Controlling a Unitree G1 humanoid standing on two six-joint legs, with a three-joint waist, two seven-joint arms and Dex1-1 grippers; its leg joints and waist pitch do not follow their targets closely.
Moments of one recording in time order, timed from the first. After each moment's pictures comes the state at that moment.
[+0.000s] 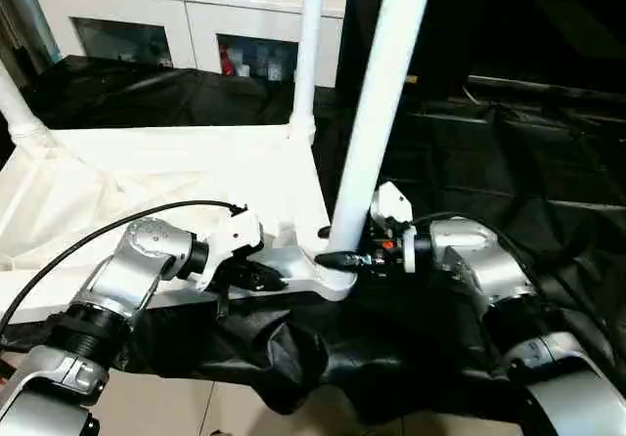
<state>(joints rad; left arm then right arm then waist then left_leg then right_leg) -0.51 0.51 -0.29 0.43 -0.04 0.24 -1.25 -0.64 -0.21 0.19 0.73 0.15 0.02 1.18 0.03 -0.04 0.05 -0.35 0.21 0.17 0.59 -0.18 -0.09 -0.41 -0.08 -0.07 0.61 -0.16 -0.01</state>
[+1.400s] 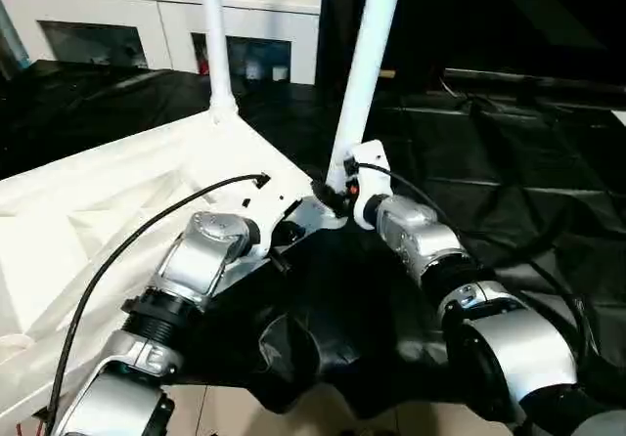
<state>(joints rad) -0.60 0.25 -0.24 0.38 0.07 0.60 -0.72 -0.91 0.01 -0.01 1.15 0.08 0.04 0.44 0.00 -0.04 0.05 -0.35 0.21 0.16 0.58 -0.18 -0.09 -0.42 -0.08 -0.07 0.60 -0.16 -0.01</state>
